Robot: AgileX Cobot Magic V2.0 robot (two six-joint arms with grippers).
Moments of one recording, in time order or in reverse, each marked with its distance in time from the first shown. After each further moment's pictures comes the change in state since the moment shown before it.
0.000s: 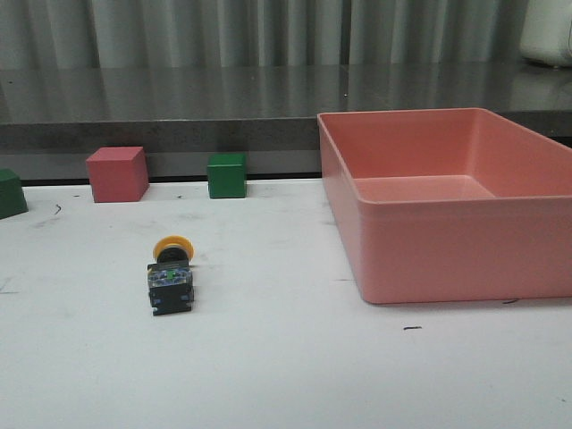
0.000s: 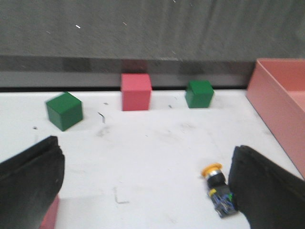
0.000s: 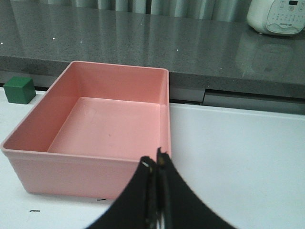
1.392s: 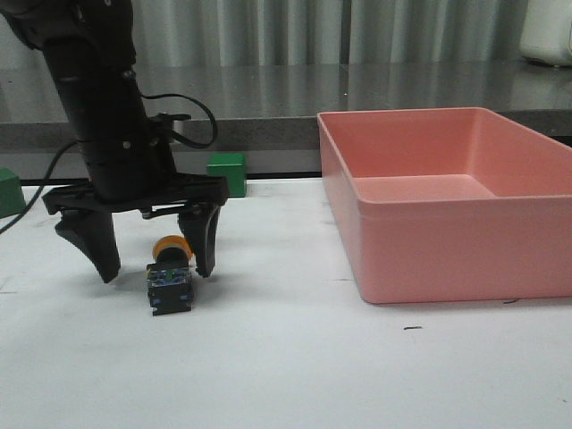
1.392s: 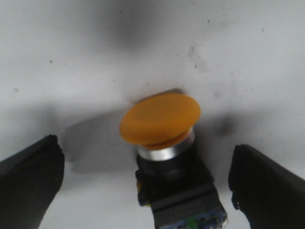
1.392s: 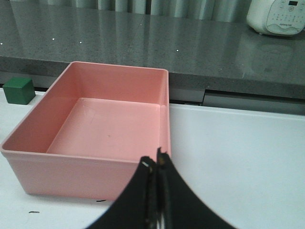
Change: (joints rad) left arm -0.238 1.394 -0.918 -0.035 0.602 -0.218; right arm 0.000 0.000 0.000 0.000 -0.004 0.000
